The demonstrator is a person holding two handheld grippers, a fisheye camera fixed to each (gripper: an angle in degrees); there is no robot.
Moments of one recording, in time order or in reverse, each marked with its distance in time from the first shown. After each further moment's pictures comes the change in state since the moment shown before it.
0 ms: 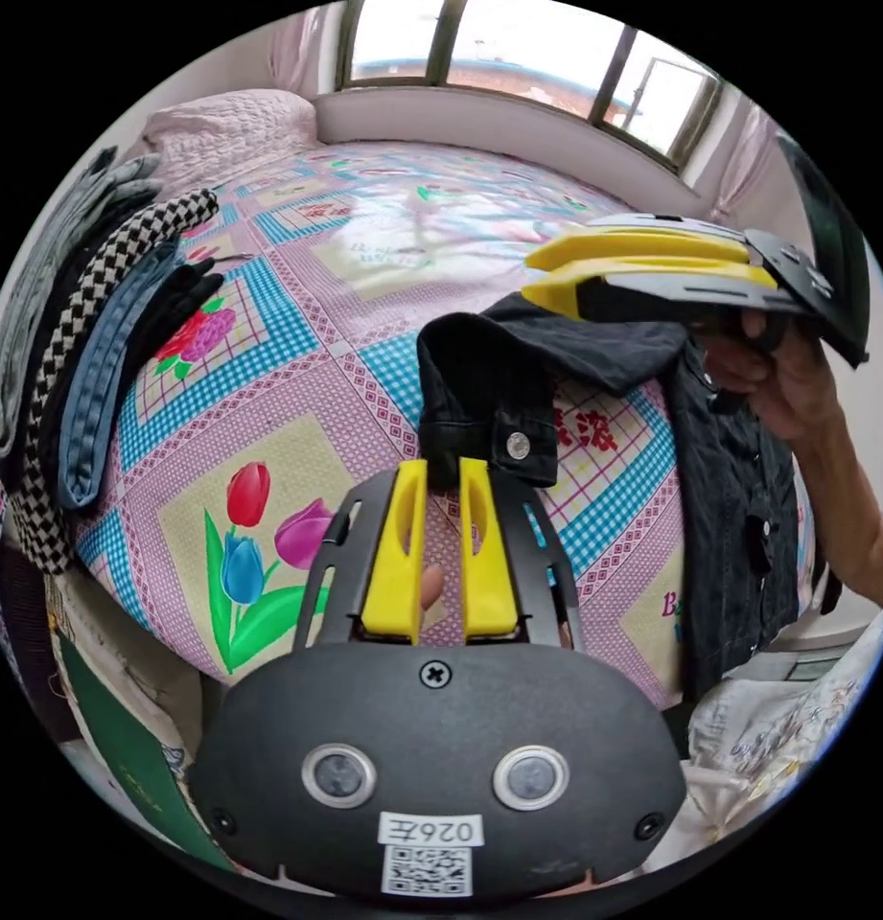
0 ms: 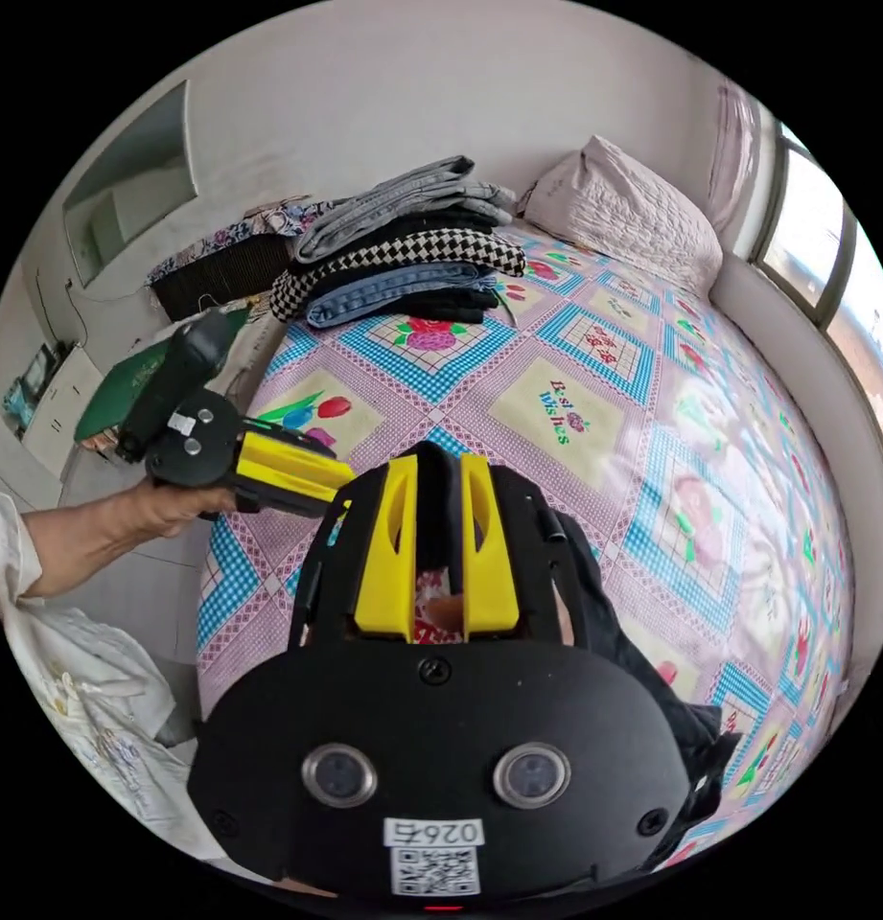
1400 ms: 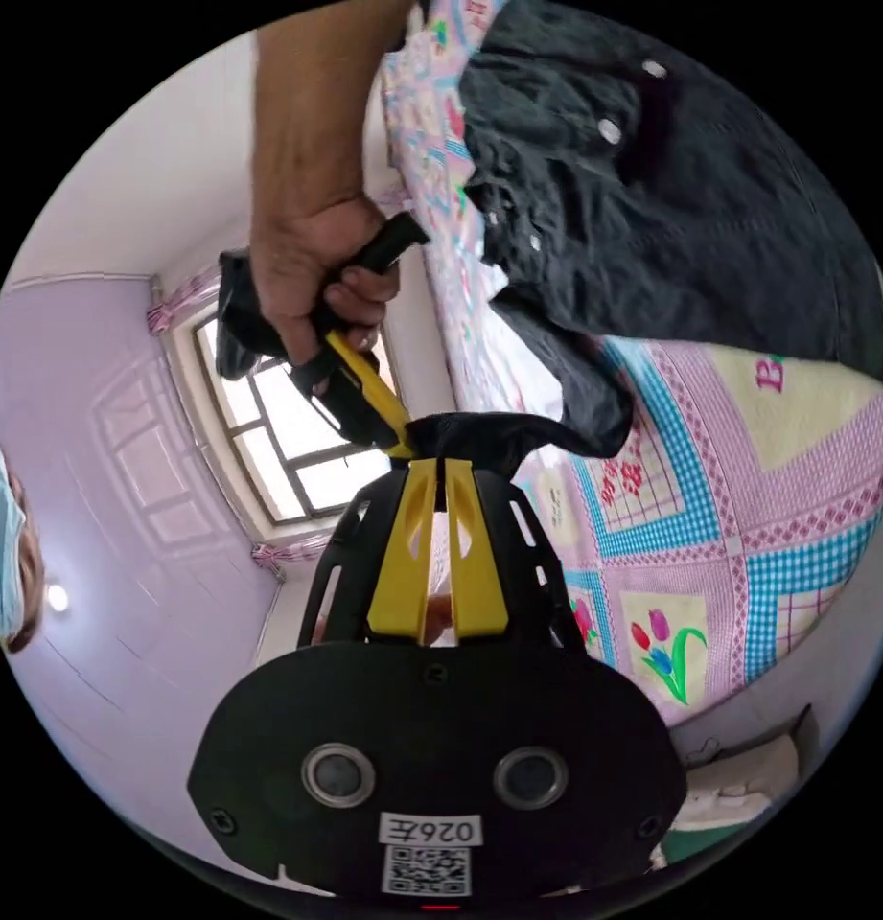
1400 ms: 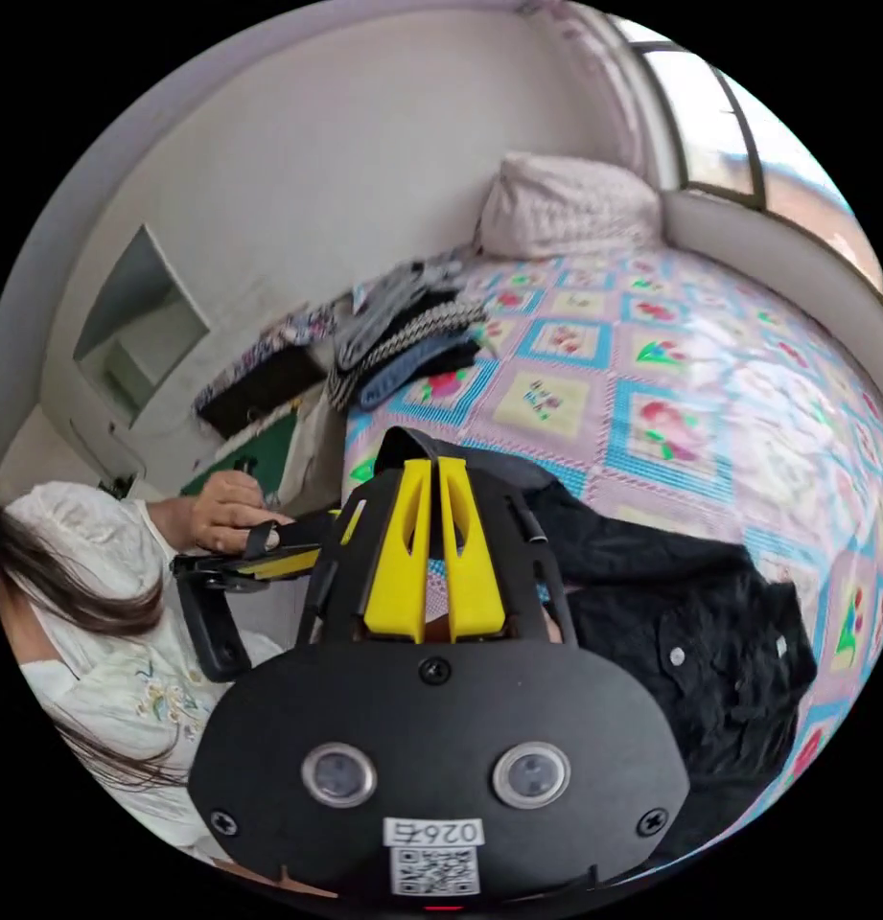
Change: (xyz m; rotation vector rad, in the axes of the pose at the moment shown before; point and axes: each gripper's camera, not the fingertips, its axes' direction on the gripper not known) left arm 0.247 0.196 -0.010 0.522 -1.245 1.407; right arm 0.078 0.076 -0.209 0.099 -0.249 0.289
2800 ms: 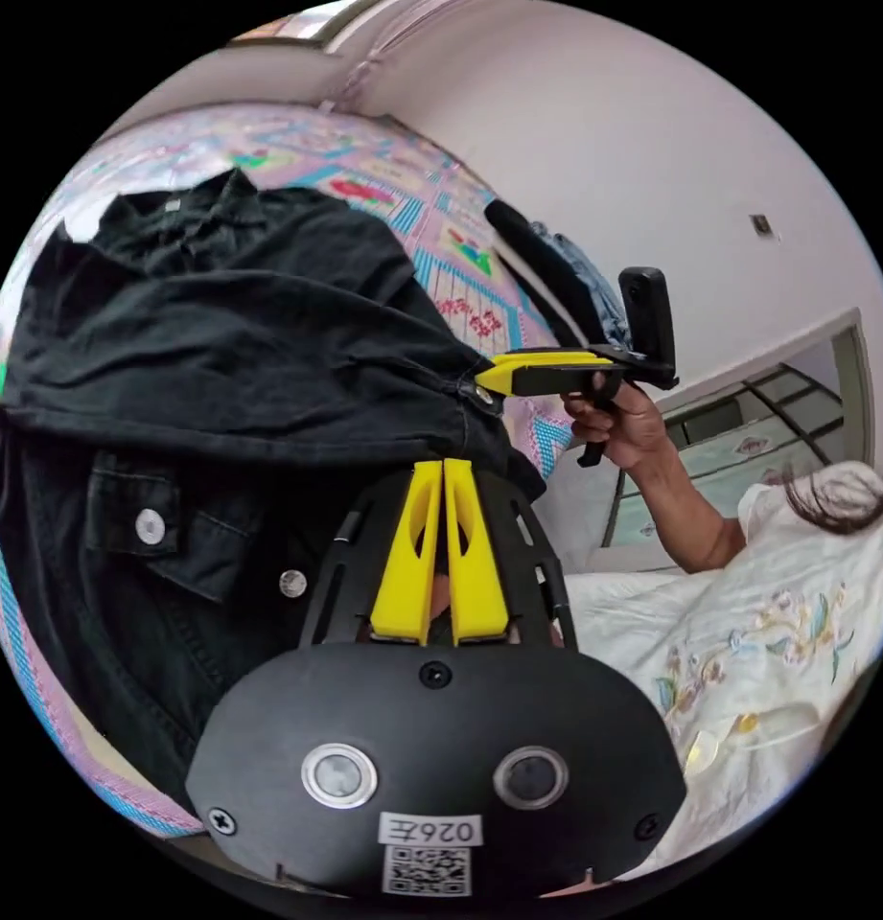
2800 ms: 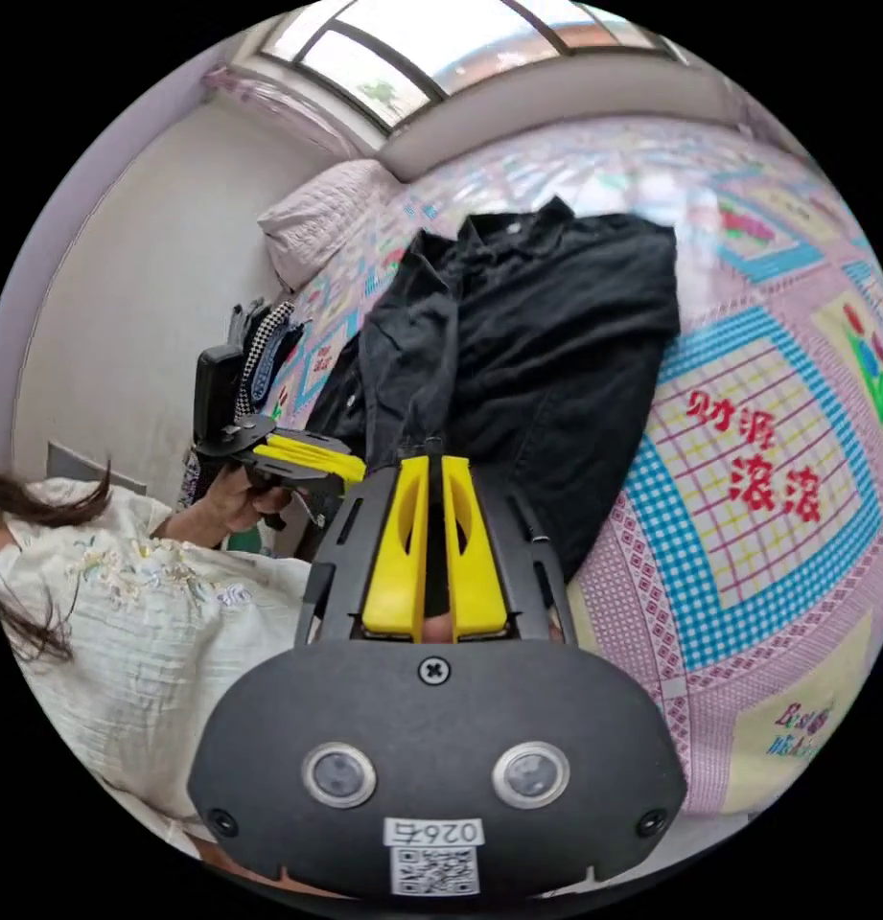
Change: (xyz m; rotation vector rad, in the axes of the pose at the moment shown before) left arm -0.071 -0.062 0.242 0.215 1.961 -0.908; right arm 0.075 0.480 -0.319 0.093 0.095 0.735
